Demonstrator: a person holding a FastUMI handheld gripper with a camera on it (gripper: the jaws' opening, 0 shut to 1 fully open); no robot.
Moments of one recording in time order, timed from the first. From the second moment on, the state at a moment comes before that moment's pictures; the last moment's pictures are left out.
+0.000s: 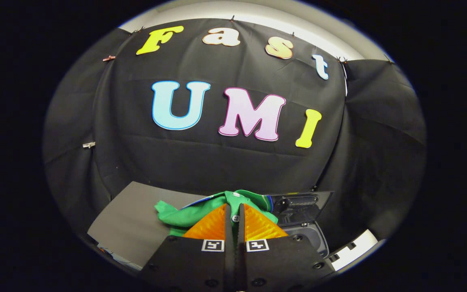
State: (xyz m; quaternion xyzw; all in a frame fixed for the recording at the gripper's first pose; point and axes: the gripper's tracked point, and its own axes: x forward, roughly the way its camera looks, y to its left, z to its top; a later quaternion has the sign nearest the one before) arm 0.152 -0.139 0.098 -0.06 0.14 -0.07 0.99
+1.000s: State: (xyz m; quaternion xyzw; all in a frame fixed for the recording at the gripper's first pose) arm 0.175 -0.387 0.009 -0.05 0.21 -0.11 0.97
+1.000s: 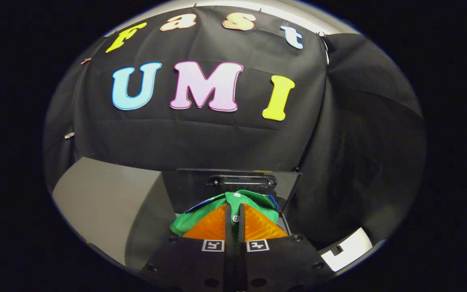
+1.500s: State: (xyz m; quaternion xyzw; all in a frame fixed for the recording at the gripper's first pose) arm 0.216 -0.433 -0.135 -0.03 0.28 -0.14 0.95
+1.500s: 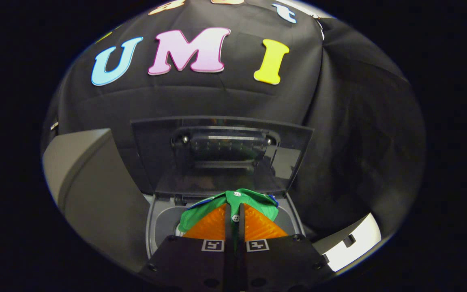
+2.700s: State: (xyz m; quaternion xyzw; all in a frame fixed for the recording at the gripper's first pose) arm 0.210 -0.432 -0.352 -0.03 0.50 -0.07 0.86
